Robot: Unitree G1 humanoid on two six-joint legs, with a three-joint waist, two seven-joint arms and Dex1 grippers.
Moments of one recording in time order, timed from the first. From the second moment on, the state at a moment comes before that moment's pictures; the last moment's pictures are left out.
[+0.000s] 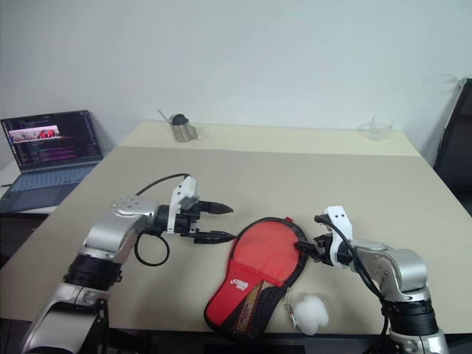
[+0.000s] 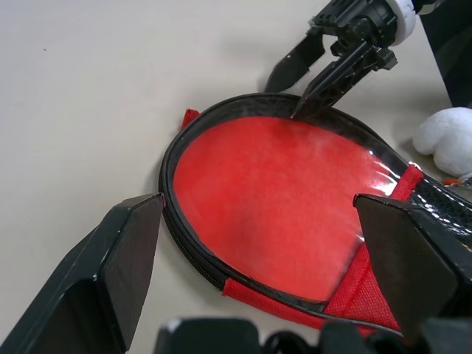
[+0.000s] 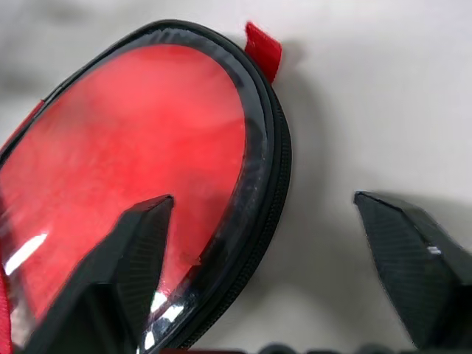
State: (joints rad) left arm -0.69 0.62 -0.13 0.24 -0.29 0.39 -1.31; right arm -0.41 -0.43 -0.07 -0.23 0.56 1.24 0.37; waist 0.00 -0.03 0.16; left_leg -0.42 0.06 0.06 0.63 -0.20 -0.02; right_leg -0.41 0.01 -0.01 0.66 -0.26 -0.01
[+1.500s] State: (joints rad) left arm -0.71 0.51 -0.18 0.28 -0.21 0.36 -1.21; right arm -0.83 -0.47 0.28 0.50 0.08 0.46 0.81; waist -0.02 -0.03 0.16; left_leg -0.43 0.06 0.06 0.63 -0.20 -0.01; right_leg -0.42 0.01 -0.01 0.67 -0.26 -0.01
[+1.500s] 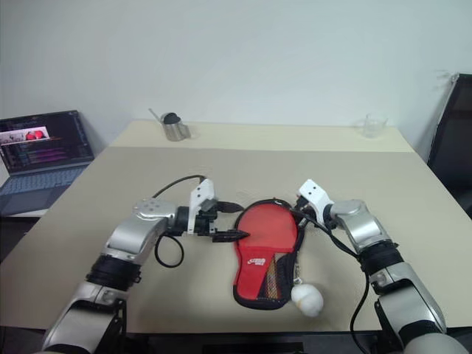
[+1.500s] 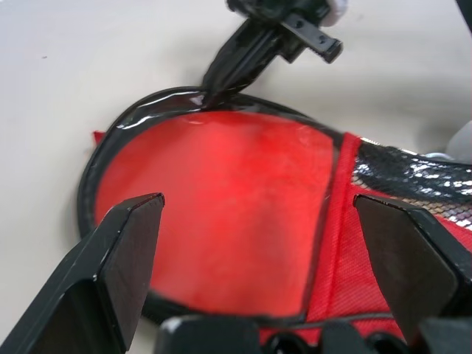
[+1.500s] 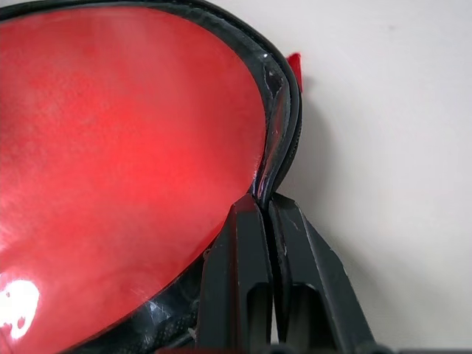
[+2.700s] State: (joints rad) left arm -0.92 0.15 -0.24 0.96 0.00 -0.04 -1.01; right arm -0.11 -0.91 -0.13 -0.62 0.62 1.00 1.00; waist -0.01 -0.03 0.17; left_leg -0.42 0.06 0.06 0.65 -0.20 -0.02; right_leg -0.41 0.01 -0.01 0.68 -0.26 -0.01
